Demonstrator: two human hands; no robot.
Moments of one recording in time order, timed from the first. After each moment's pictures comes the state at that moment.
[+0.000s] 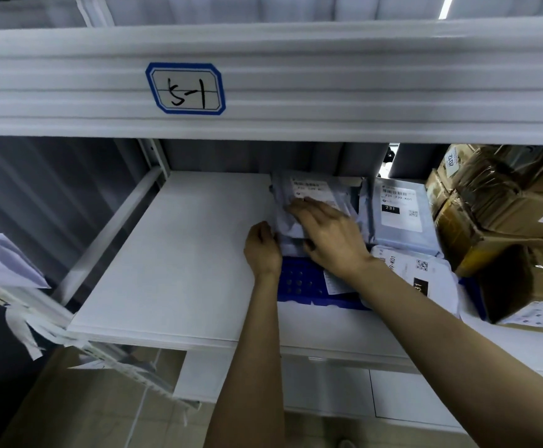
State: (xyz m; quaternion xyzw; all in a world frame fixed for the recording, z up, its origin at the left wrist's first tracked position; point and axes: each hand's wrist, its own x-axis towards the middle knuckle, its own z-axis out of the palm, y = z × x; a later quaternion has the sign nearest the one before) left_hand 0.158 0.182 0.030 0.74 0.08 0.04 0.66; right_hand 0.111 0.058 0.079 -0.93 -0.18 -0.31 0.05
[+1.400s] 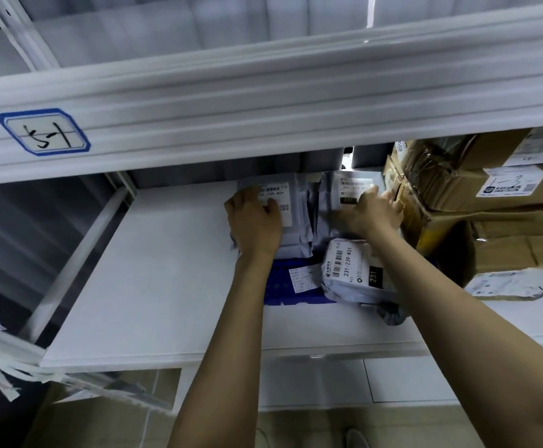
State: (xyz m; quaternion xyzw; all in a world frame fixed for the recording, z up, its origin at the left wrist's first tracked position) left_hand 0.150 0.131 0.096 0.89 -0.09 0.16 0.41; right_hand 0.102 -0.049 0.094 -0.89 0.38 -0.03 0.23
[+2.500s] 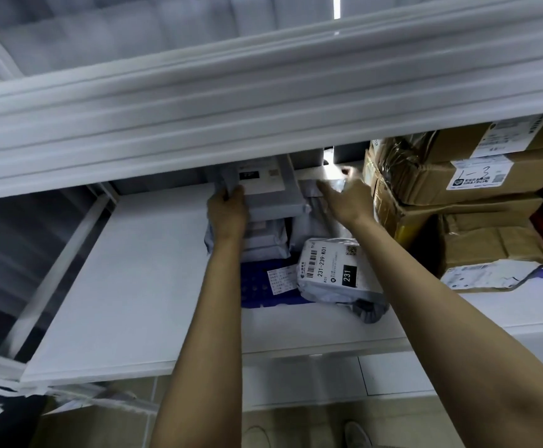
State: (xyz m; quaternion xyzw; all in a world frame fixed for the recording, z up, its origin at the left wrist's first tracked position) left_hand 0.157 0.113 0.119 0.76 0.01 0.00 0.65; right_hand 0.106 -0.076 0.092 -0.83 0.28 -0.19 0.44
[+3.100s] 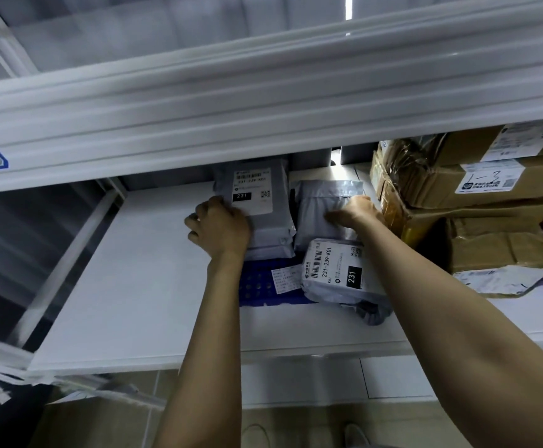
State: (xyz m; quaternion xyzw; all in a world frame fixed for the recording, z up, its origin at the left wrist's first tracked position) left_hand 0.143 0.131 0.109 0.93 0.05 0.11 0.34; right_hand 0.133 -0.095 0.054 -0.84 0.42 0.02 0.33
